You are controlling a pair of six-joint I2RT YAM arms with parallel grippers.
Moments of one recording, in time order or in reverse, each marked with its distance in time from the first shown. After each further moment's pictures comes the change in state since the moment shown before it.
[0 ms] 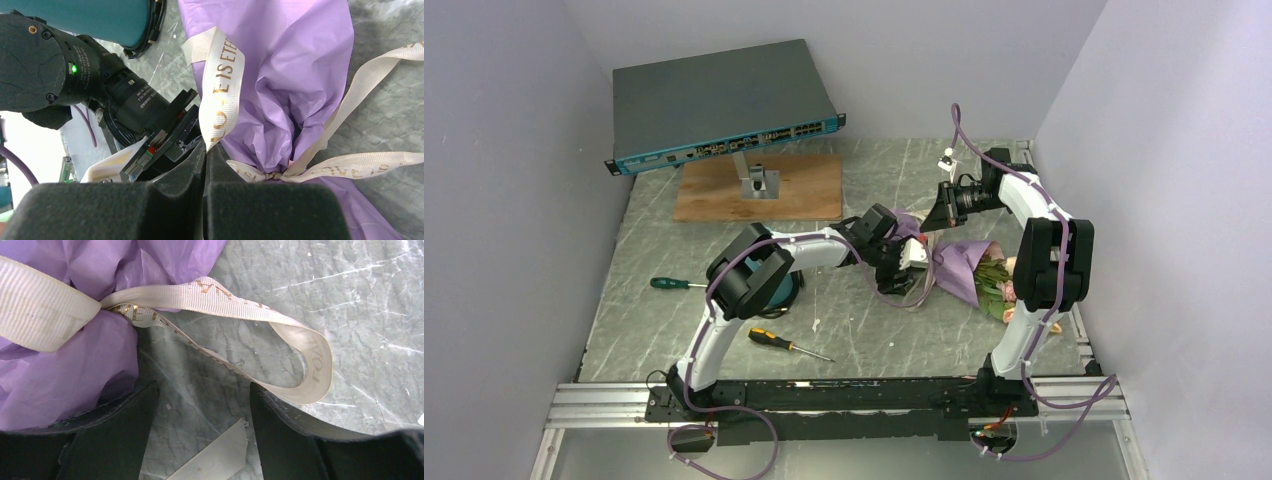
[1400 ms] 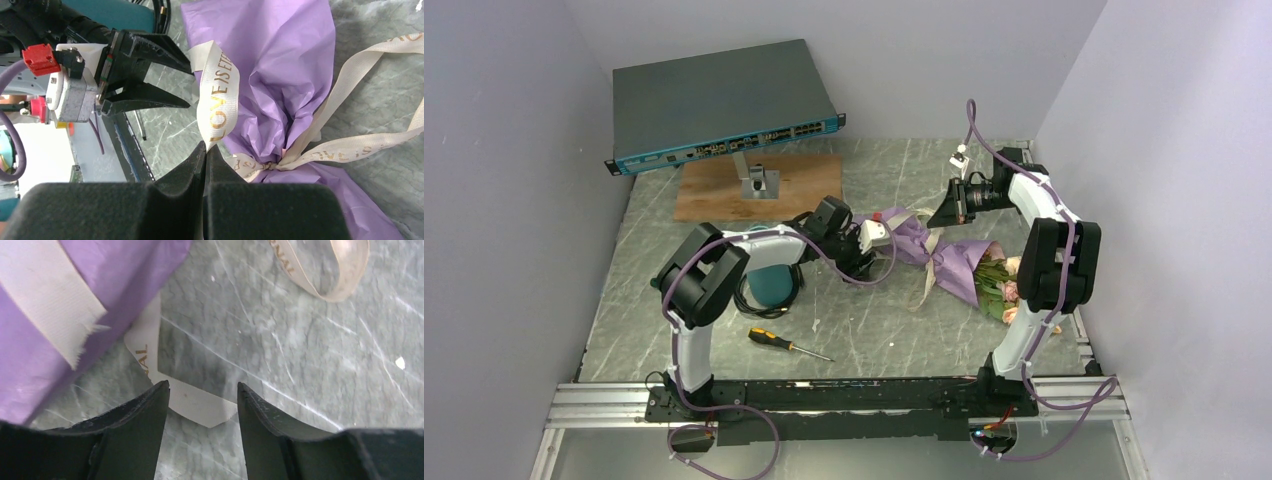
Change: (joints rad) left arm 0.156 -0.263 -0.313 0.028 -0.074 -0.187; right arm -0.056 -0.007 0.006 -0.008 -0.037 0.006
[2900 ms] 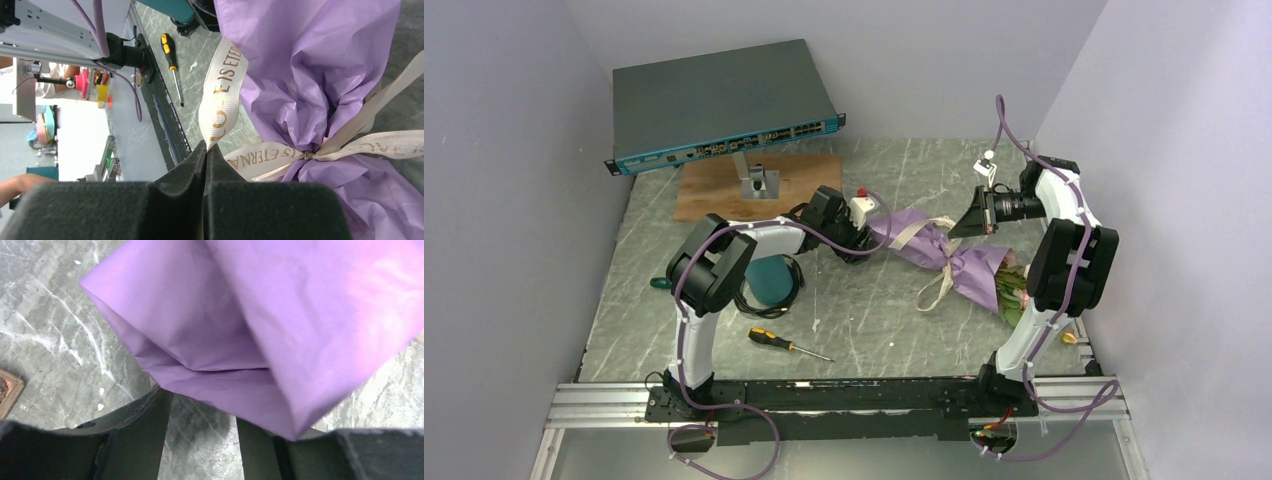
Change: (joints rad) left arm 0.069 0.100 0.069 0.132 -0.154 -0.293; right arm -0.143 0.000 0.078 -0.561 -0.113 -0.460
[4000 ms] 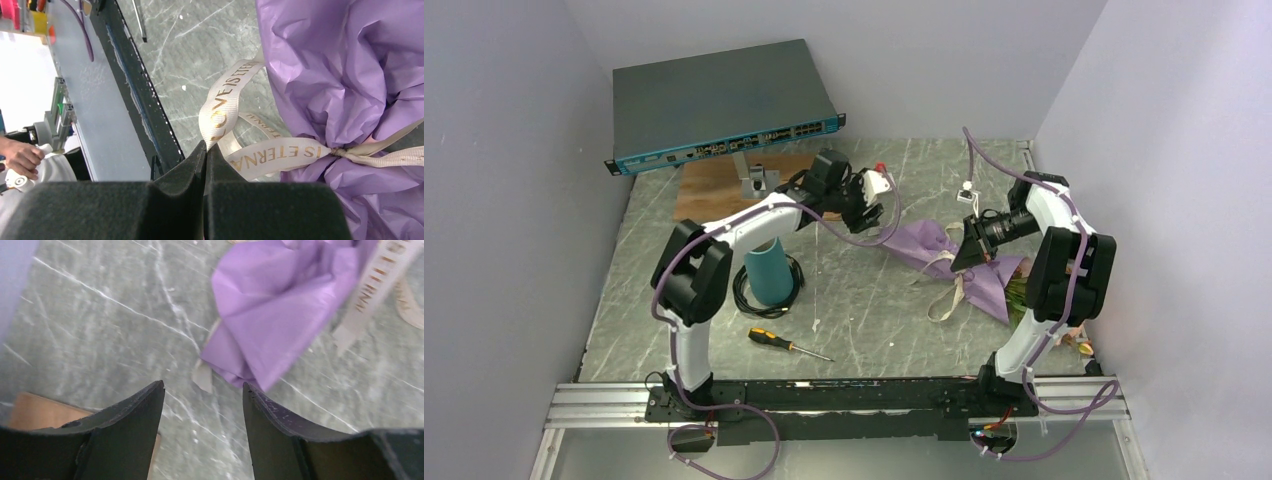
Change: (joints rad) left arm -0.023 -0.133 0.188 -0.182 0.054 0.359; right arm 0.042 -0.077 -0.172 0.002 0.241 -0.181
